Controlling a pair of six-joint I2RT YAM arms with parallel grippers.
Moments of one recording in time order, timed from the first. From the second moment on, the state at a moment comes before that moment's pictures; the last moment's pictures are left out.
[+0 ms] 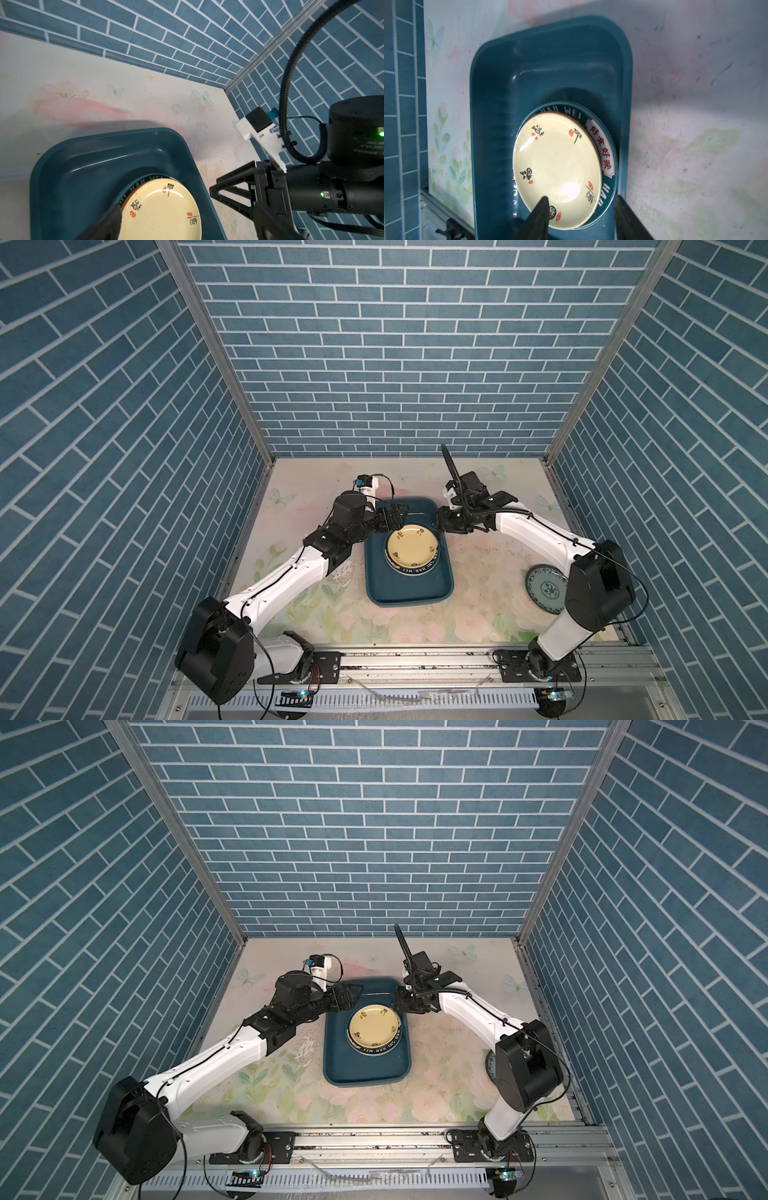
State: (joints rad) left arm -0.55 1.30 0.89 0.02 0.21 -0.58; right arm 0.60 1.63 1.29 -0.65 -0.20 0.50
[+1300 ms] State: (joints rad) left arm -0.77 1.72 1.29 -0.02 0.49 -0.43; right arm -0.01 1.07 0.81 -0.82 0.35 0.76
